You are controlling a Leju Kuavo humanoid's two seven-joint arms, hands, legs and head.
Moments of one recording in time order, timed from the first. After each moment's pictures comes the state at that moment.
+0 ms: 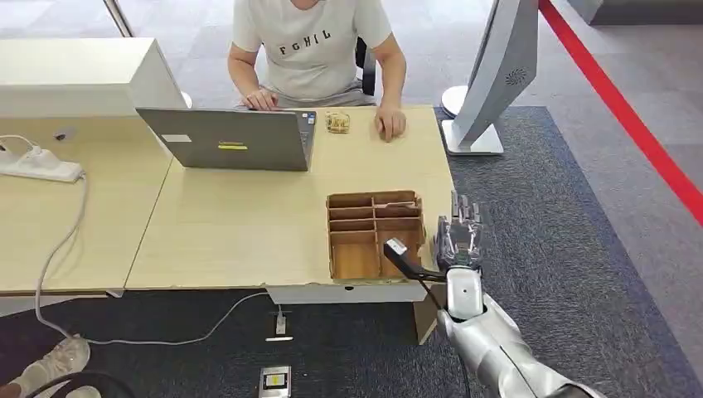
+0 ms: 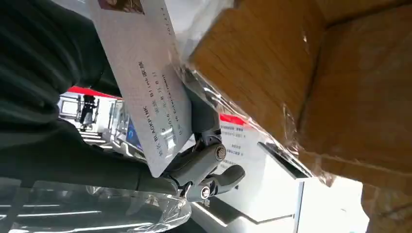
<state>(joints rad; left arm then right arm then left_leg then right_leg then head) 0.41 -0.05 -0.19 -2.56 -0.58 0.69 -0.21 -0.59 -0.03 0.42 -0.54 1.55 -0.62 0.50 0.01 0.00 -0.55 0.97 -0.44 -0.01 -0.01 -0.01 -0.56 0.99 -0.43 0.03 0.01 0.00</state>
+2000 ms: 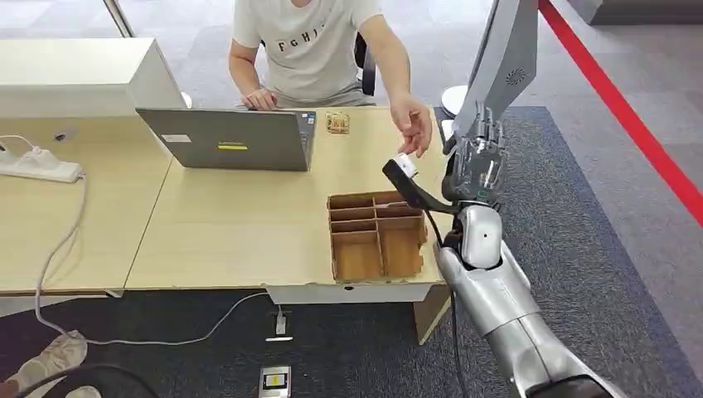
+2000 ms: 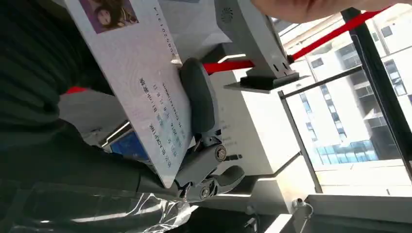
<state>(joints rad) 0.33 0.11 -0.19 -2.54 -0.13 0.69 -0.34 -0.64 -0.05 0.41 -1.08 1.32 -0.54 0.41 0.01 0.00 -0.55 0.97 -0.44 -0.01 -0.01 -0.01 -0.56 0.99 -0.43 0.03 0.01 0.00</state>
